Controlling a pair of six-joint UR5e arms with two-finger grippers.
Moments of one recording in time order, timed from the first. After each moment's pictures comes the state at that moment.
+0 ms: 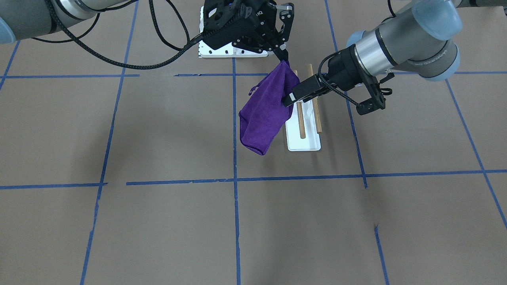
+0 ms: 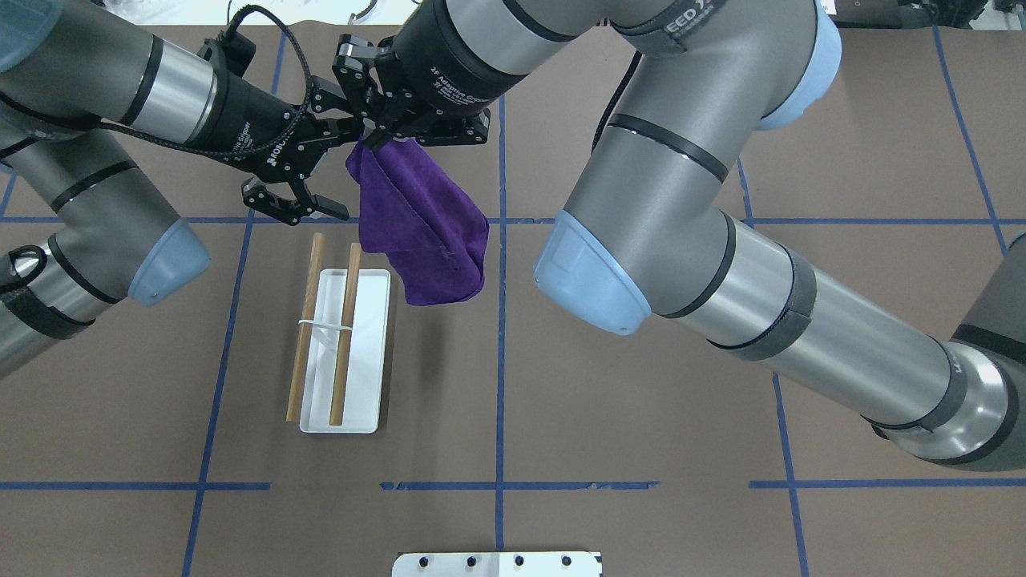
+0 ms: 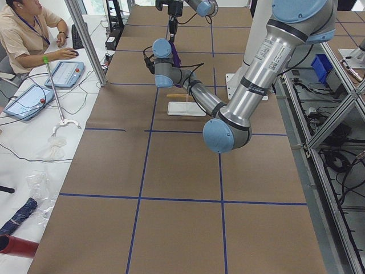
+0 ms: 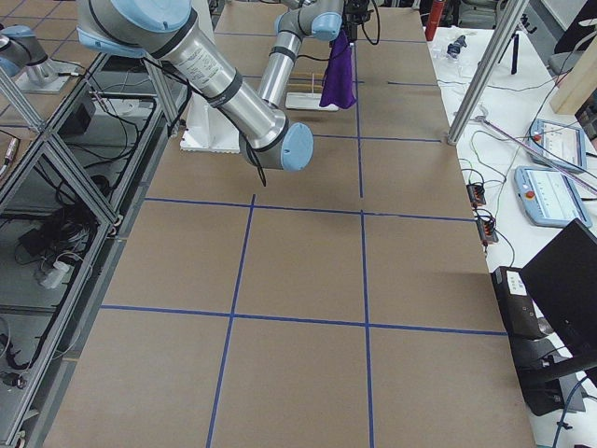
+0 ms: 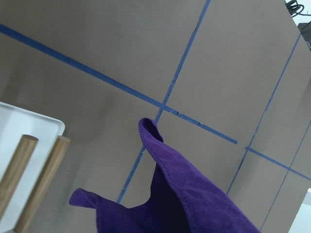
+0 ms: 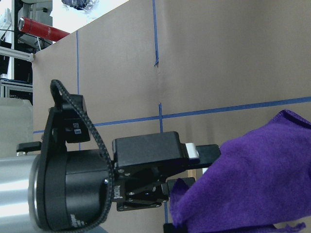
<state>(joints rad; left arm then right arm) -0.89 -2.10 -1.67 -2.45 -2.42 -2.02 0.73 -0.59 1.75 -1.35 2.16 1.51</state>
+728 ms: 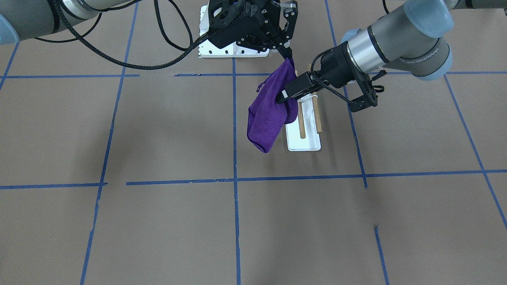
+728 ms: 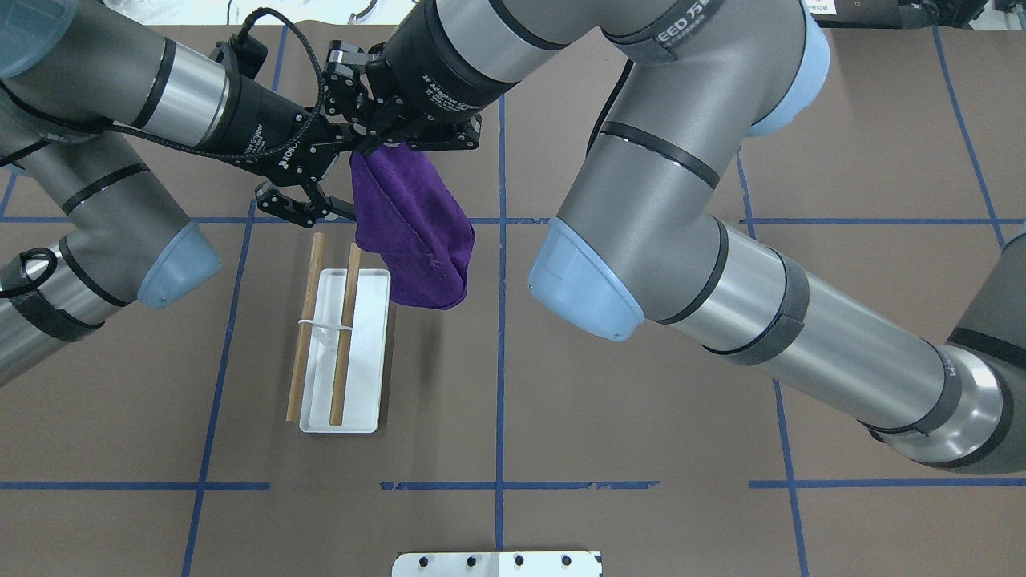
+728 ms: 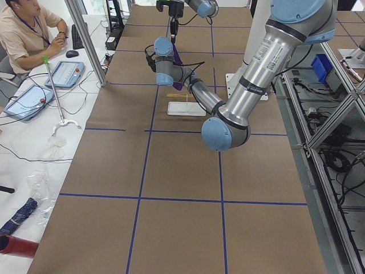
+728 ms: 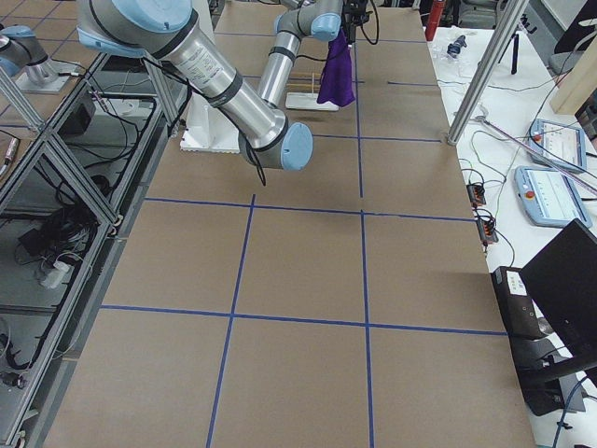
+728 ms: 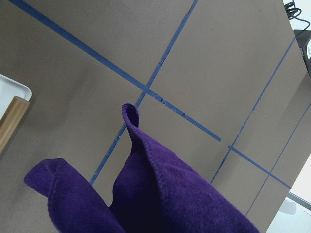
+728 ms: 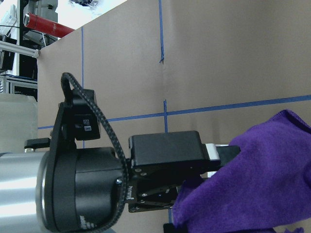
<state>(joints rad) -0.88 -2.11 -1.68 -2.45 -2.41 -2.04 0.71 -0.59 1.74 -1.33 2.16 1.51</state>
